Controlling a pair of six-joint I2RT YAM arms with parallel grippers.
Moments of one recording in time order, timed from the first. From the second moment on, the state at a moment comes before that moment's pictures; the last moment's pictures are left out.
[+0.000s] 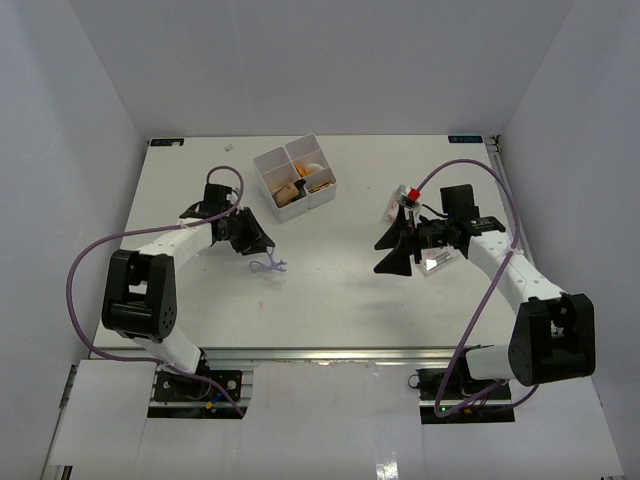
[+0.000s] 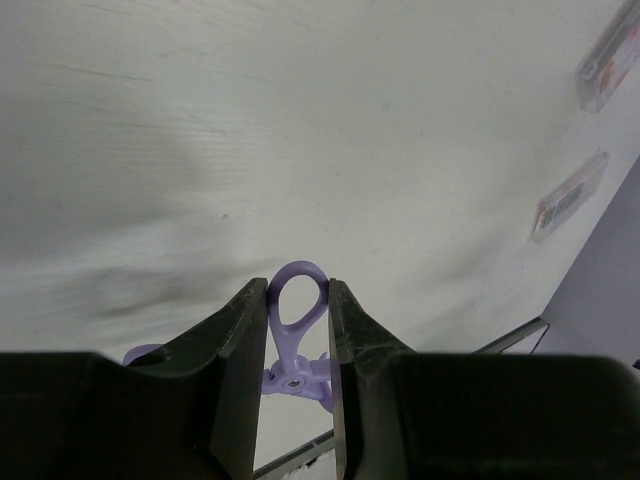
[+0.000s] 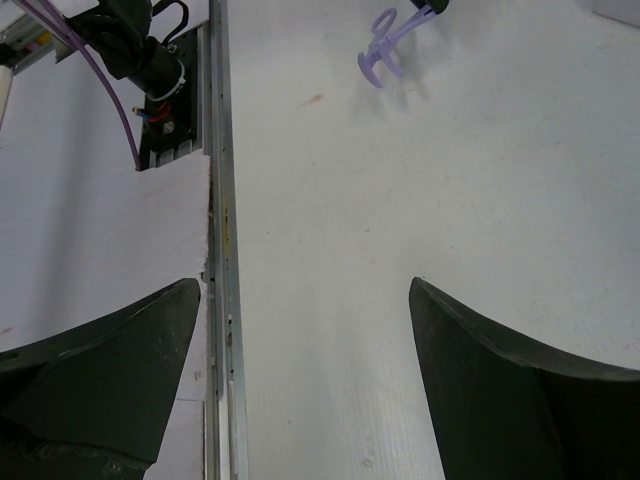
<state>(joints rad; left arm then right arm) -0.19 1.62 0.99 -0.36 0.42 -0.66 0.21 1.35 0.92 -0.49 -1.25 -0.47</state>
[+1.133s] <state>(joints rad) -0.58 1.53 1.09 -0.24 0.35 -0.78 0.44 1.79 1.27 -0.45 -1.14 -0.17</state>
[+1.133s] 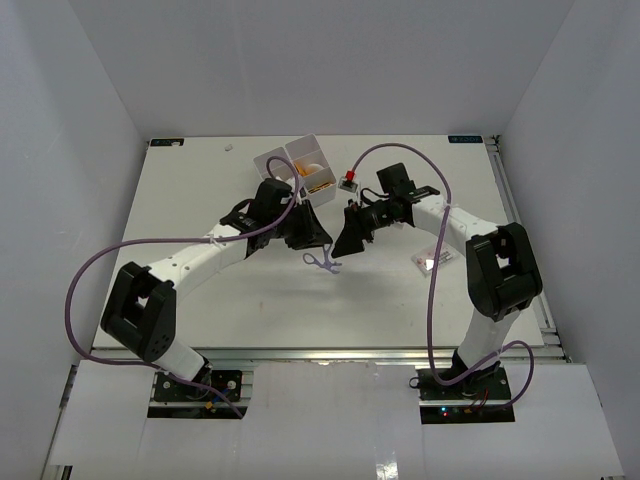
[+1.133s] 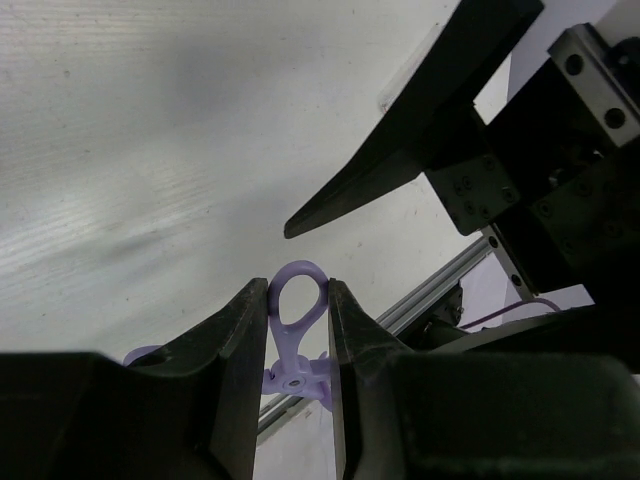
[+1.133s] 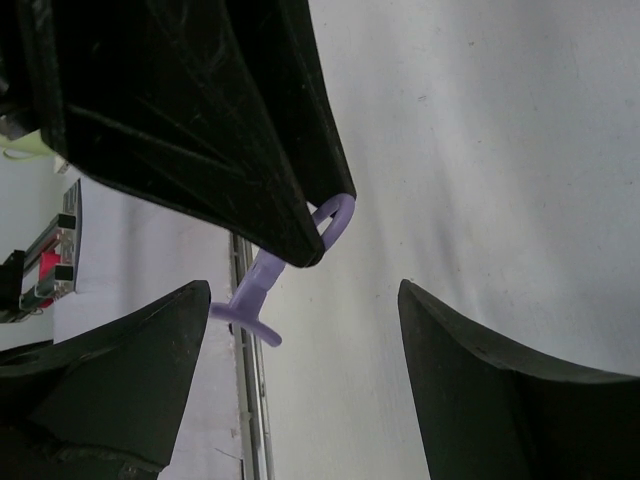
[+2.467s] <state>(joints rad) -0.62 1.59 1.16 -0.17 0.23 -0.89 0.44 1.80 1.25 -0.29 -1.09 0.10</state>
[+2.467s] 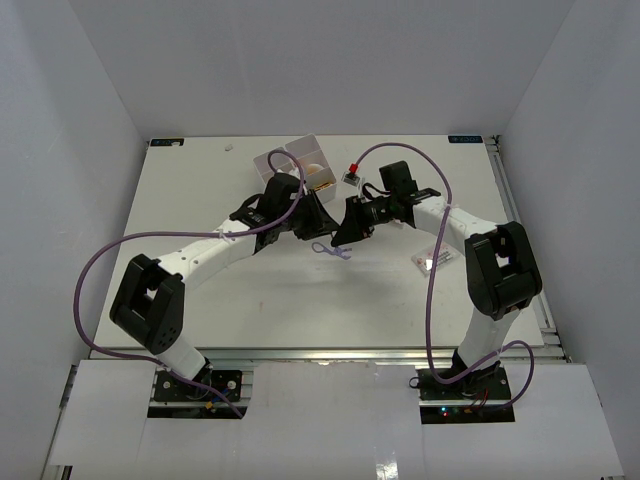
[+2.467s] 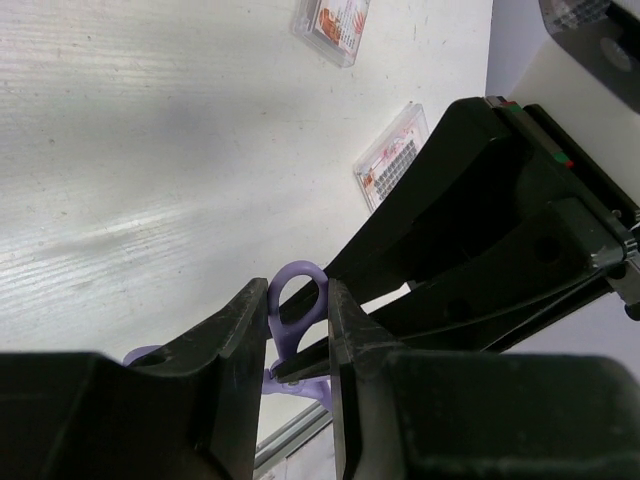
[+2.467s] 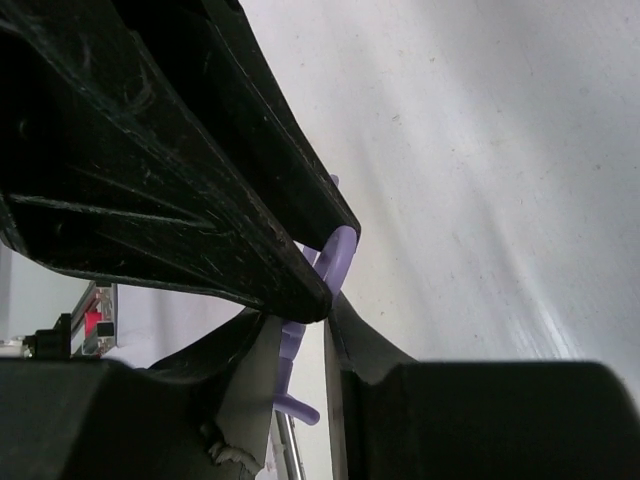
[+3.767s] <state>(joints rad) -0.54 0.93 1.09 -0.41 -0.17 -0.47 0.43 2.00 1.90 -0.52 -0.80 -0.31</state>
